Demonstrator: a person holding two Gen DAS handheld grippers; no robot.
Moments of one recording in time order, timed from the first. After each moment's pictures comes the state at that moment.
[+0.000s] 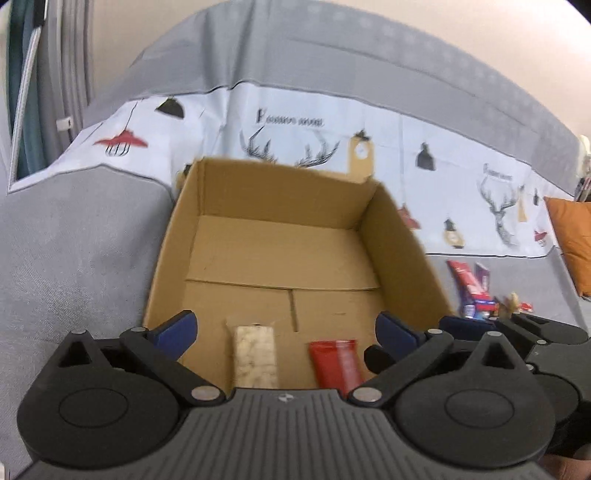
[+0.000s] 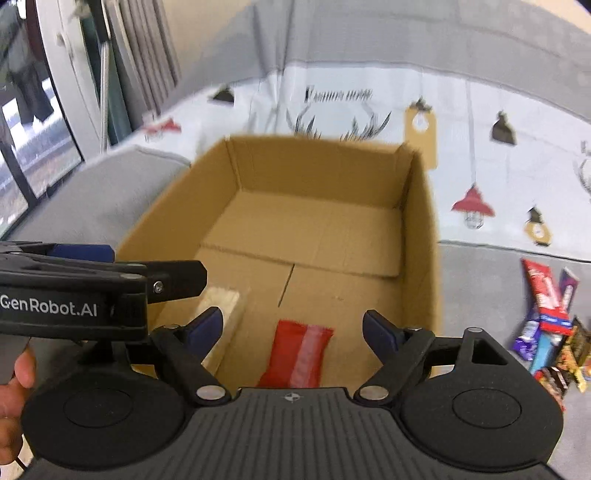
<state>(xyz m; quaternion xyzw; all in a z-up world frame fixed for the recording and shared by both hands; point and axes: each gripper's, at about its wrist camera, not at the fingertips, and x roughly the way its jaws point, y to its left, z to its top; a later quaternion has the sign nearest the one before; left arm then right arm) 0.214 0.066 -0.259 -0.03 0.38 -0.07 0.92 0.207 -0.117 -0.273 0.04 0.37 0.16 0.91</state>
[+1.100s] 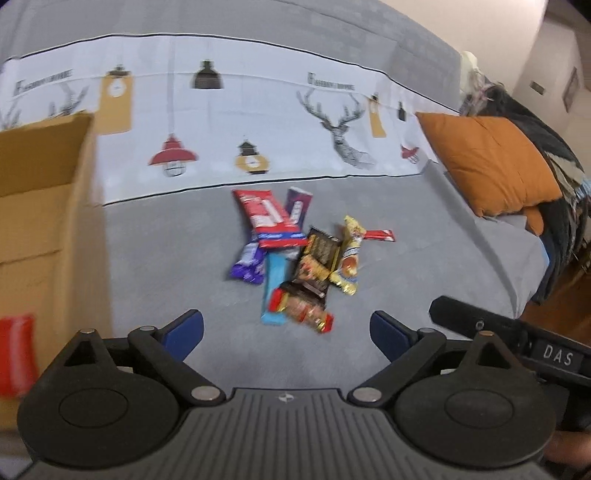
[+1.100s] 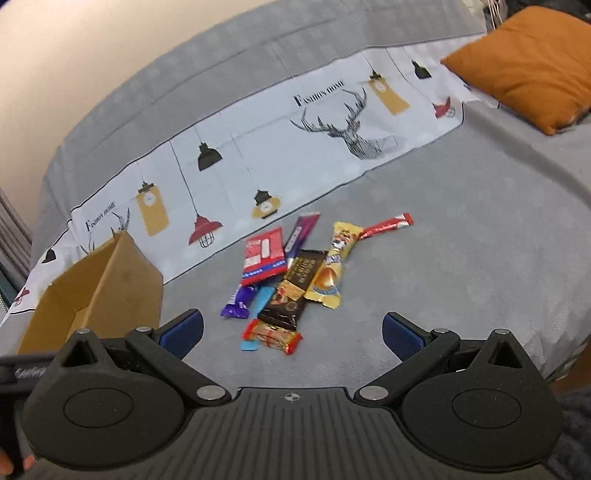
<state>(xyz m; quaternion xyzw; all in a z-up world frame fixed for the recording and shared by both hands) 0.212 -0.206 -0.342 0.01 0.41 -0.26 0.88 0.098 -0.419 -0.353 0.26 0.31 -0.06 0.91</state>
